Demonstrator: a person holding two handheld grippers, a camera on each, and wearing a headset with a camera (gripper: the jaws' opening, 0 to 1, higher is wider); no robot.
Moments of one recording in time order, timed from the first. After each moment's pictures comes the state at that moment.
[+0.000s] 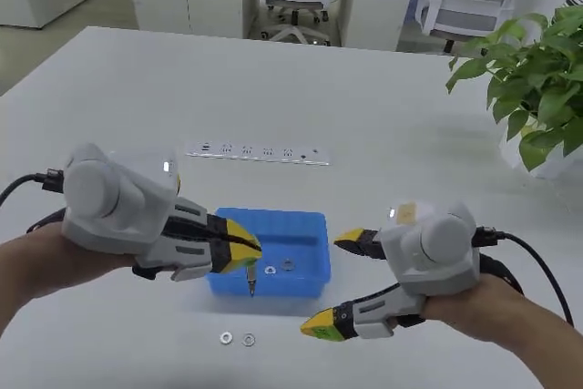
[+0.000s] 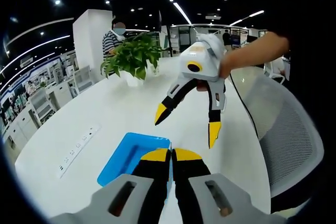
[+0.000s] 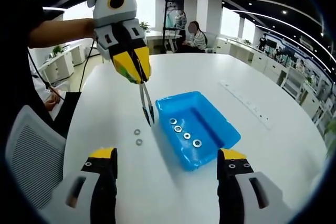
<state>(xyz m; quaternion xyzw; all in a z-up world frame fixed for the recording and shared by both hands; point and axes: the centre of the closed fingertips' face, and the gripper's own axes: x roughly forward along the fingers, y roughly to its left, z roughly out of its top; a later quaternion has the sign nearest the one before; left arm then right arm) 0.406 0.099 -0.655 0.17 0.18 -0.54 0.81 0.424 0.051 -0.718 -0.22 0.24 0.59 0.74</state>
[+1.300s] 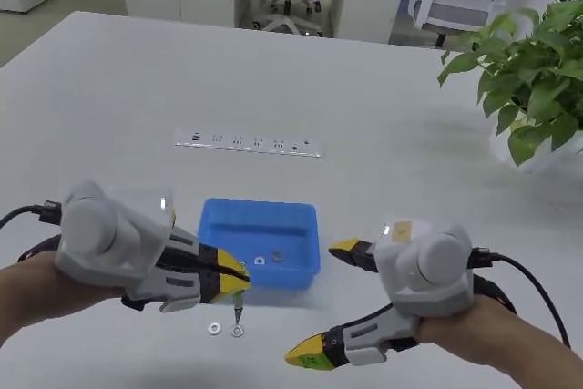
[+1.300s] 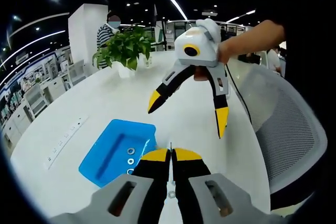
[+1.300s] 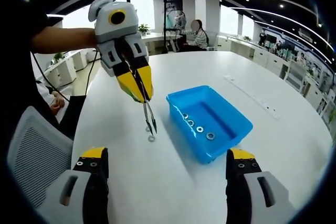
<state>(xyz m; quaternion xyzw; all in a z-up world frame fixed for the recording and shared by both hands) 0.386 0.093 -0.693 0.18 0.20 -0.55 0.79 0.401 0.049 -0.730 -0.19 0.25 0.60 0.73</state>
